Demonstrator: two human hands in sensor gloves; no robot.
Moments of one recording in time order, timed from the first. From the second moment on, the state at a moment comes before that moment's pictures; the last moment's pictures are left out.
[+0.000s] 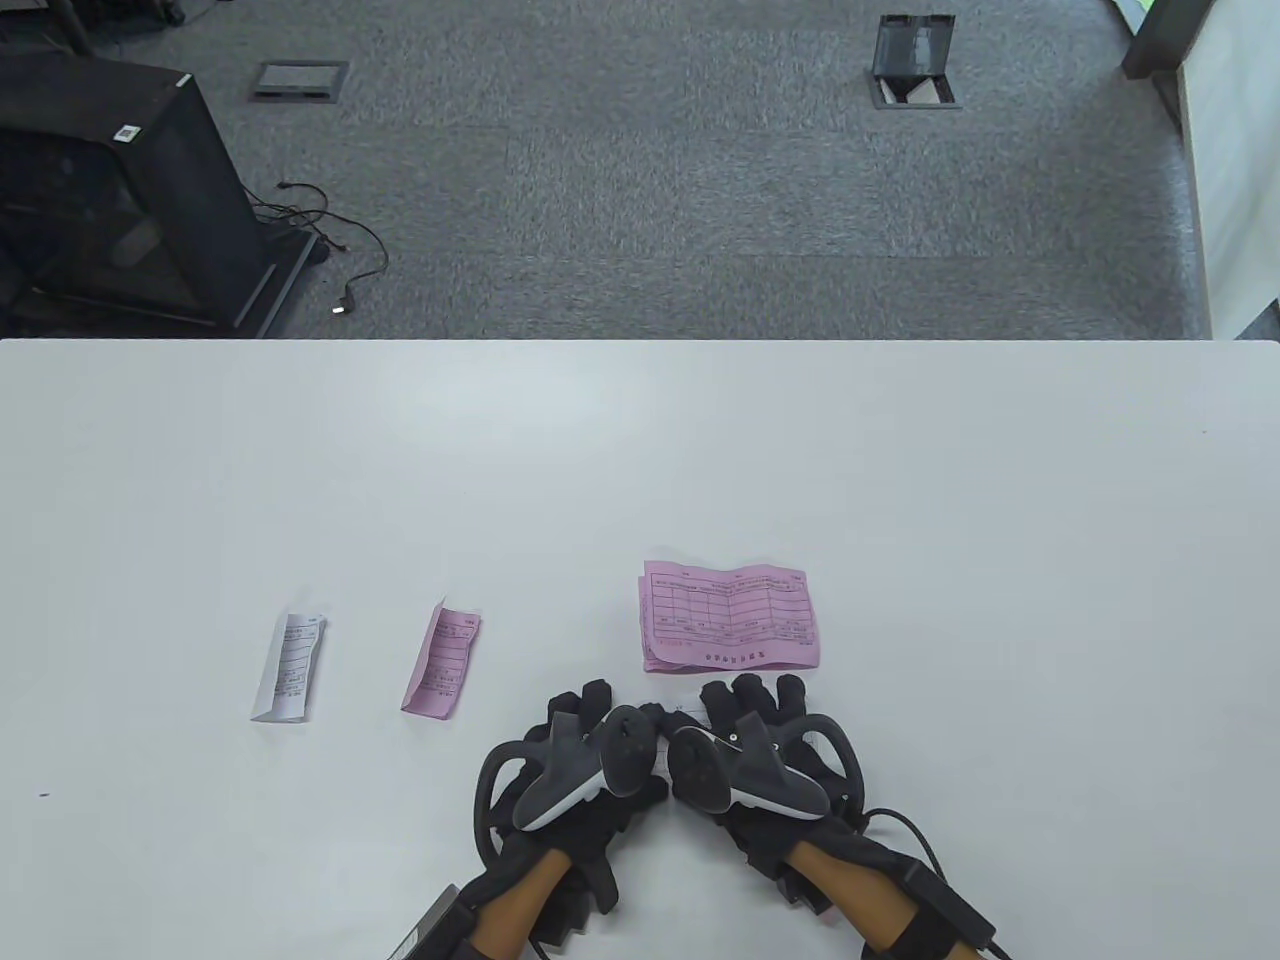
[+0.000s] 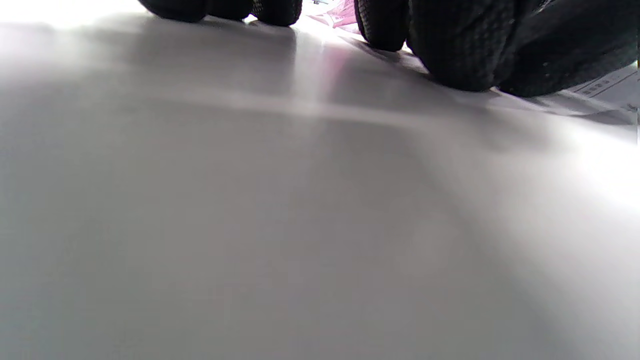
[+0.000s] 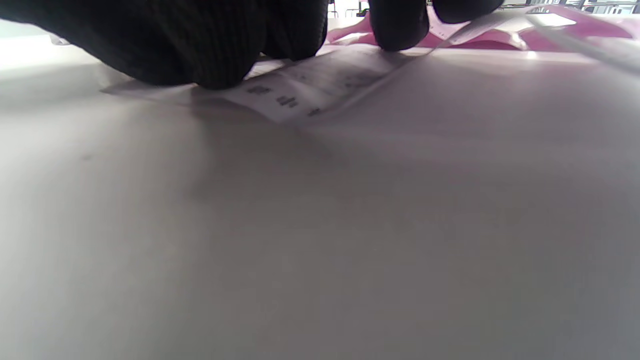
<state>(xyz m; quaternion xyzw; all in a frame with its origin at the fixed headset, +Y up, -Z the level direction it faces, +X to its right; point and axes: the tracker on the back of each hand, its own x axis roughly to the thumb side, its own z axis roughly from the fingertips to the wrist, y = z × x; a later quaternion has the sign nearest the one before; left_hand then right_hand) -0.076 -0.778 -0.212 -0.20 -0.09 0.06 0.97 0.076 -0.772 -0.216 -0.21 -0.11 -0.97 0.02</state>
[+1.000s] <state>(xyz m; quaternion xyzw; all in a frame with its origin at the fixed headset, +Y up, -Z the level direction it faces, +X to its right) -0.076 -0.778 -0.211 -0.20 -0.09 0.06 0.97 0.187 -0.774 -0.217 -0.12 -0.12 -0.99 -0.01</state>
